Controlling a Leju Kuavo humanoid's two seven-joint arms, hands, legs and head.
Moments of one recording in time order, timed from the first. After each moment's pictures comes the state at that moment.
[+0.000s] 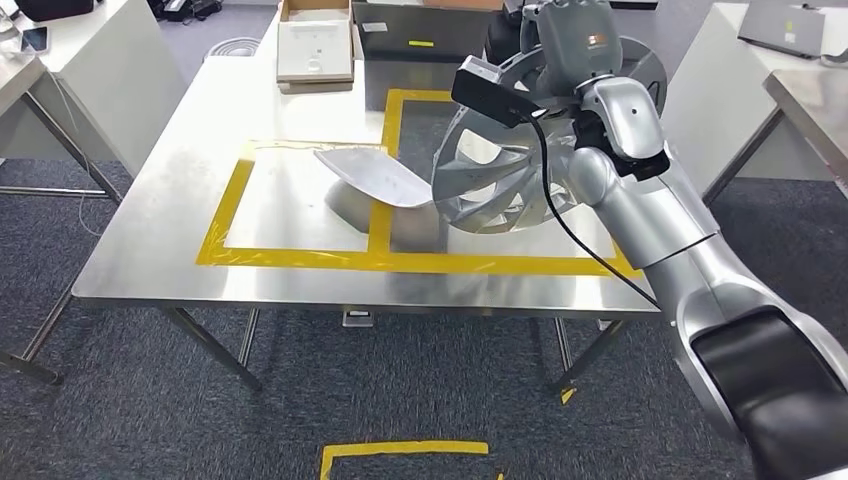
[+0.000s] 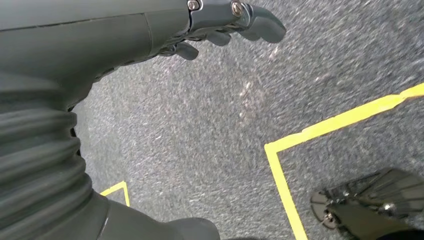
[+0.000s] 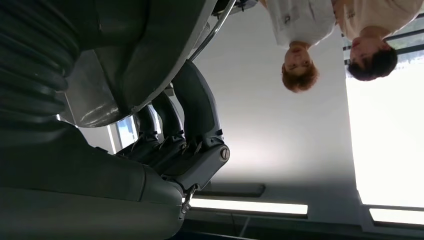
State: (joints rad) left arm -0.11 -0.14 0.55 -0.19 -1.15 0.11 0.03; right arm -1.04 -0.32 0.35 -1.12 1.04 -0.16 0.12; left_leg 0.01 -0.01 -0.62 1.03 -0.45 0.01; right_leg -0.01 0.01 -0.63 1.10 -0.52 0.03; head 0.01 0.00
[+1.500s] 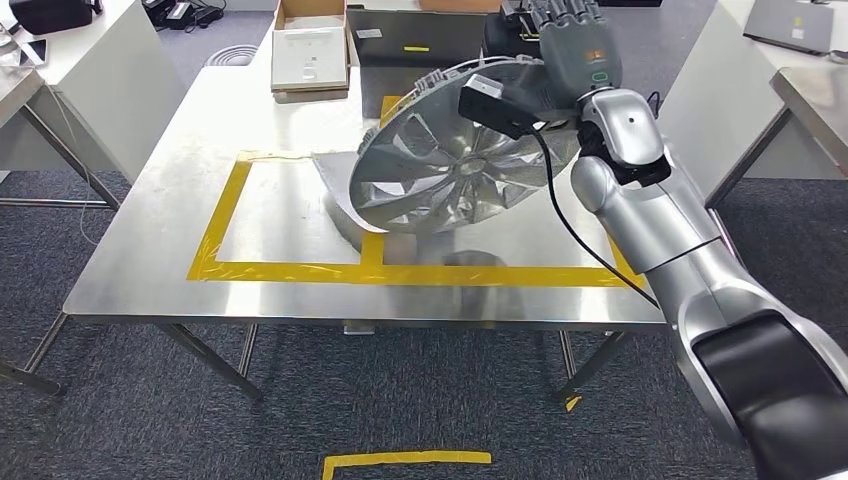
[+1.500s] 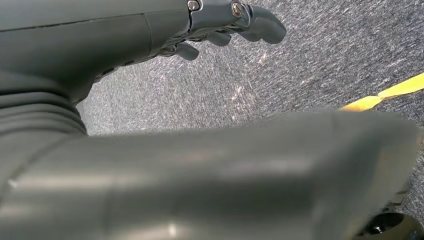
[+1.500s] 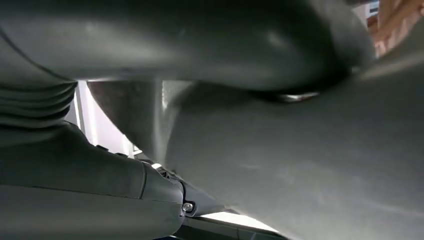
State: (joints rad) left arm -0.12 -0.14 0.53 -0.19 -1.15 0.09 0.04; right arm -1.02 -0.32 0.35 -1.09 1.11 -0.10 0.14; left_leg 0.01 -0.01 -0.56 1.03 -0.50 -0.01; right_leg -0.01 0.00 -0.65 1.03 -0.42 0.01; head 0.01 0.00
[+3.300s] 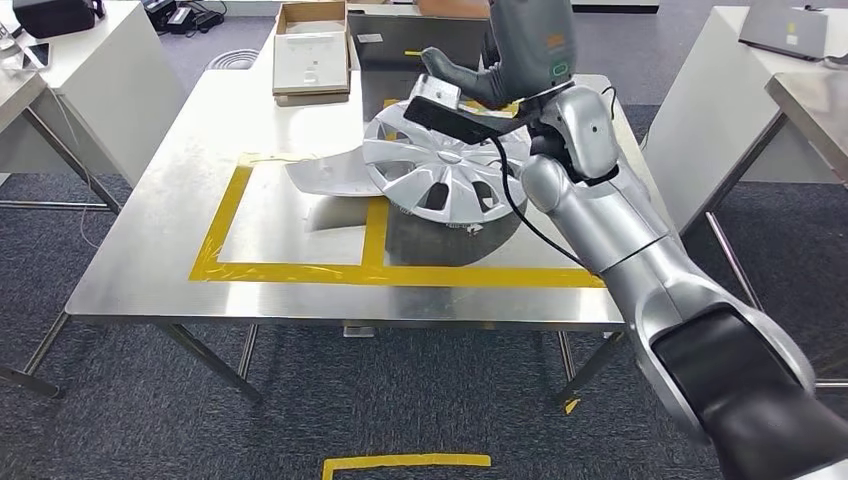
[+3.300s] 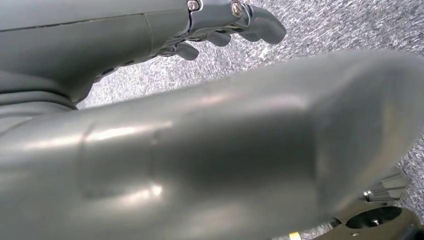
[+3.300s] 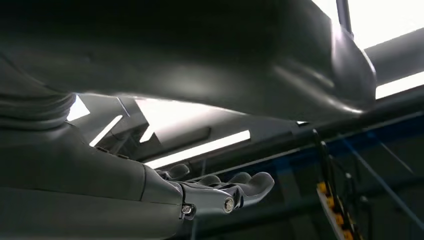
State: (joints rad) left arm -0.12 -0.15 0.53 -0.19 -1.14 0.08 0.06; right arm -1.02 -0.19 0.37 -1.09 1.01 -0.53 -0.11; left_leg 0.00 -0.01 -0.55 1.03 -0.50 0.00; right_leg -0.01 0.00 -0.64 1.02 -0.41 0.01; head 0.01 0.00
